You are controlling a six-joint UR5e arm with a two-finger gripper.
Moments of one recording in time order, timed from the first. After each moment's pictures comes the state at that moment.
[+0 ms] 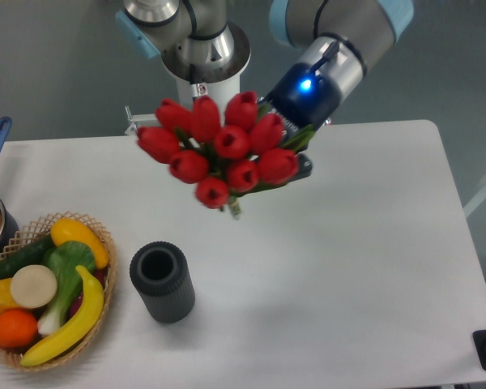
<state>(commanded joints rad) 2.62 -1.81 -1.65 -0.78 0.14 1.03</state>
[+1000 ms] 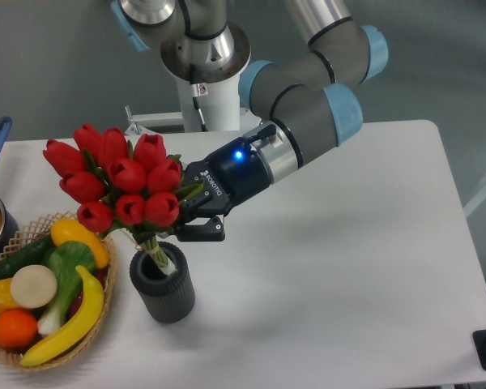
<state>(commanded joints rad) 2.53 -1.90 -1.70 -0.78 0.05 1.23</state>
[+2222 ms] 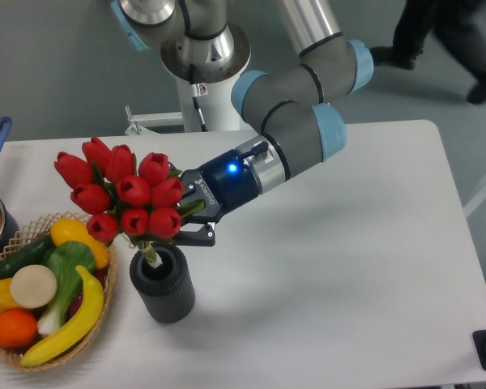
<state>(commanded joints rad) 2.53 -1.93 -1.77 -0.78 0.03 1.23</state>
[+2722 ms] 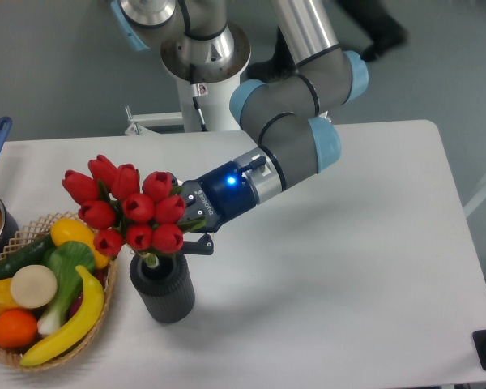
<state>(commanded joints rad) 2.53 -1.95 -1.82 -0.77 0.03 1.27</state>
